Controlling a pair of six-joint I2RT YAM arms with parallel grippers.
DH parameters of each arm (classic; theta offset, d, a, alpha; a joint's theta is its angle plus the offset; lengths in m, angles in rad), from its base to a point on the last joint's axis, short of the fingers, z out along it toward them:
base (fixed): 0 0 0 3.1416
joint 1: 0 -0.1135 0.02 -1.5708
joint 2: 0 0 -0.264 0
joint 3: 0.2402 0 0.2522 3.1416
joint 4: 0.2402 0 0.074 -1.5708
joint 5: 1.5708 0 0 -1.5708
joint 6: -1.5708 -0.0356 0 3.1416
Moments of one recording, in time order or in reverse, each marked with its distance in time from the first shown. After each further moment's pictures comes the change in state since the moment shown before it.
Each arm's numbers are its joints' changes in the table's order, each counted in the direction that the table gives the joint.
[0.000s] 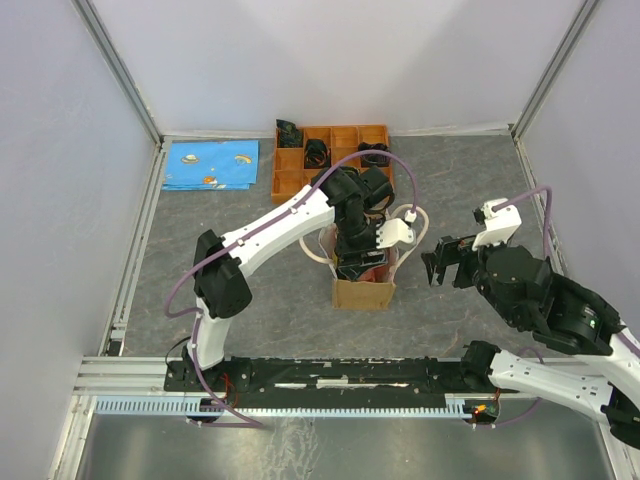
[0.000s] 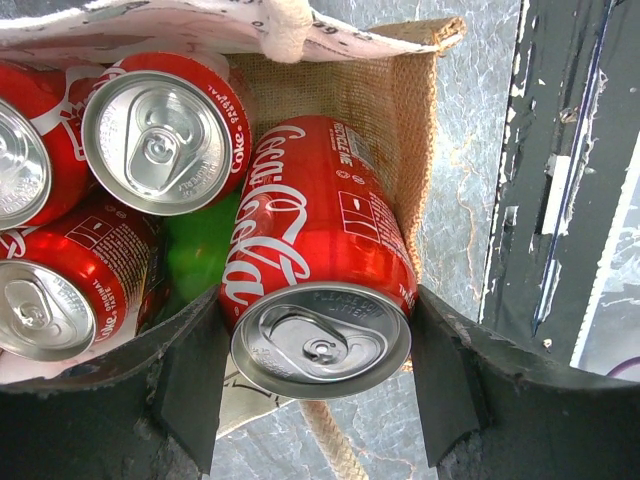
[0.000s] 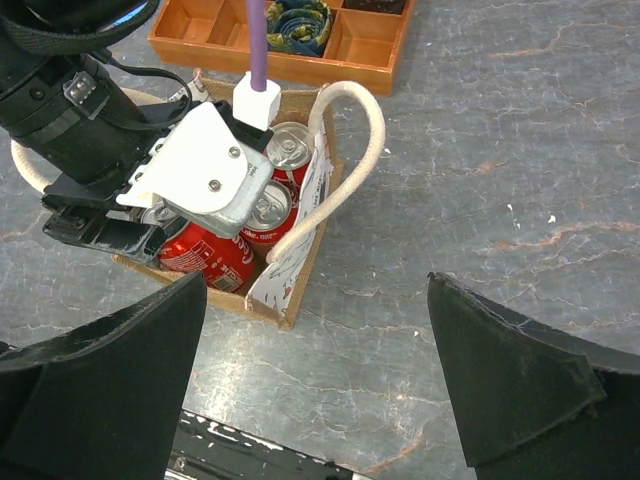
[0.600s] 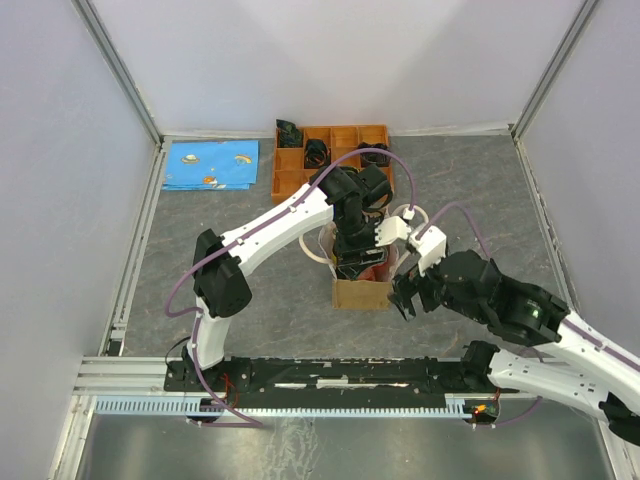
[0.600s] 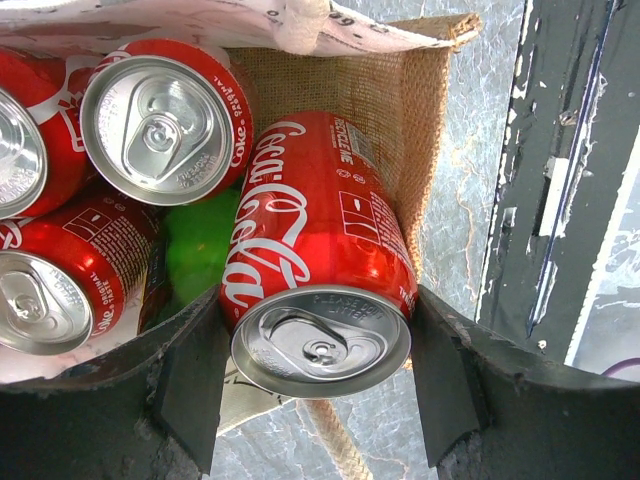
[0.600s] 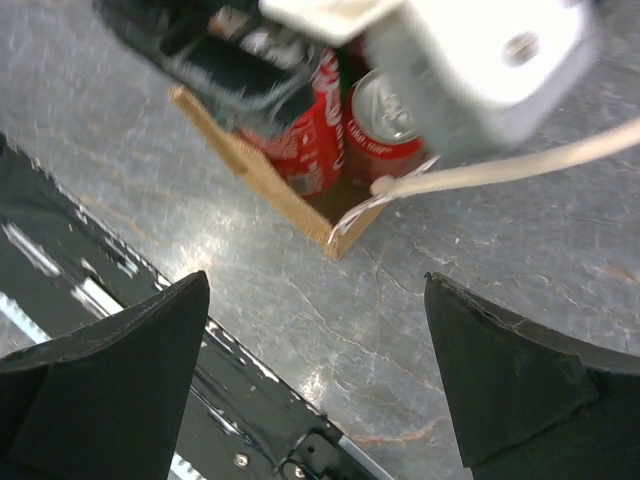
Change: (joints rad) left arm -0.014 -0.006 0.007 0.004 0.002 0.011; right arm 0.000 -0.064 -0.176 -0.101 -0.374 0.181
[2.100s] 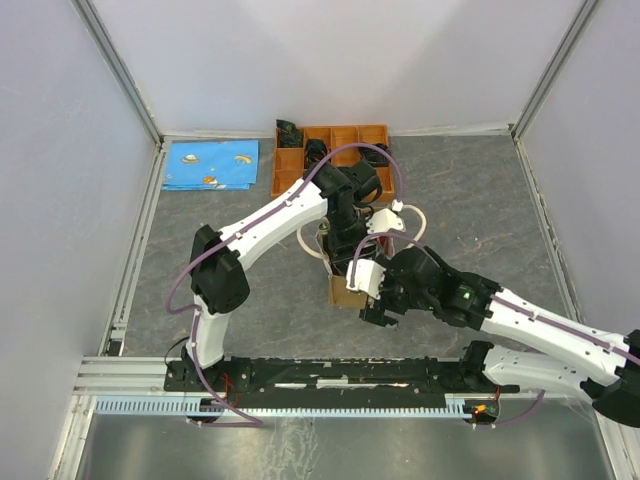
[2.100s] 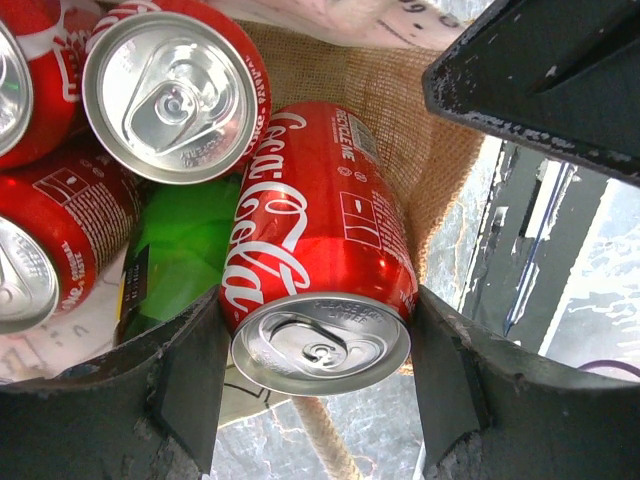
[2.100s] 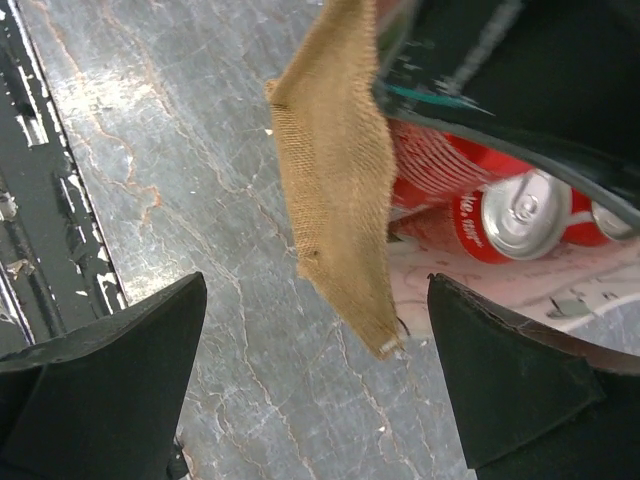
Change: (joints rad) left arm -0.043 0.000 -0.041 -0.006 0.023 0.059; right arm 0.001 -0.217 -0.177 -0.237 -0.293 0.613
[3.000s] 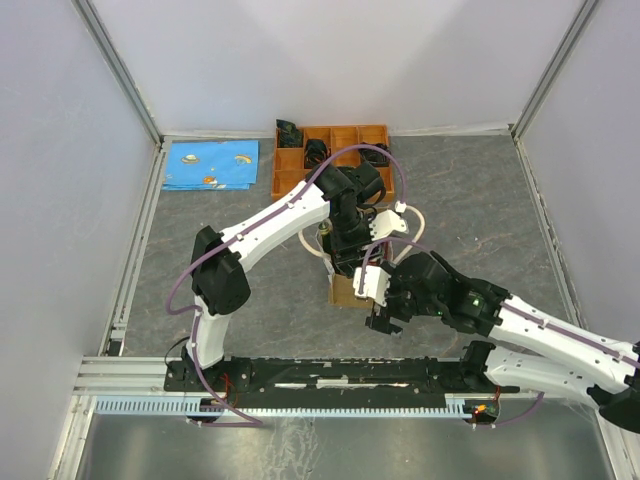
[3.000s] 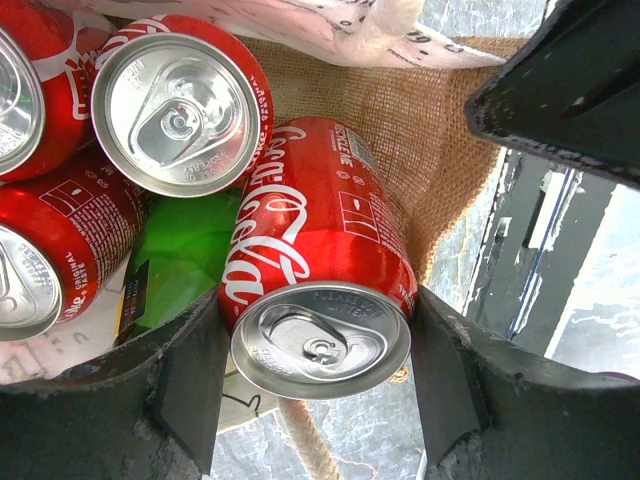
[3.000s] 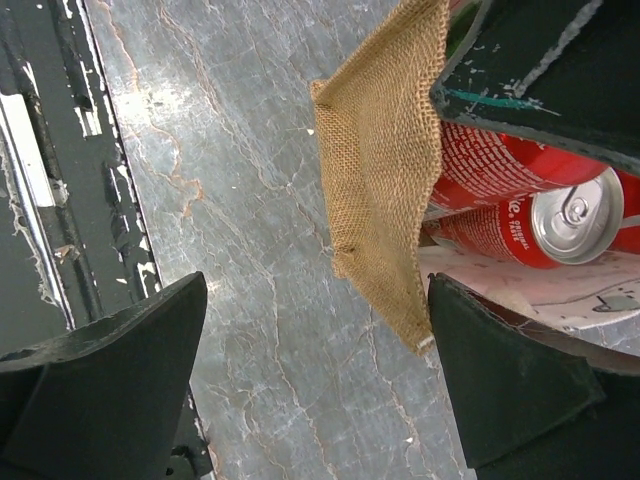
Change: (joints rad) left arm 0.005 0.000 0.000 -0.021 -0.004 0.018; right arm -0.008 0.070 -0.045 0.015 -0.083 -0.010
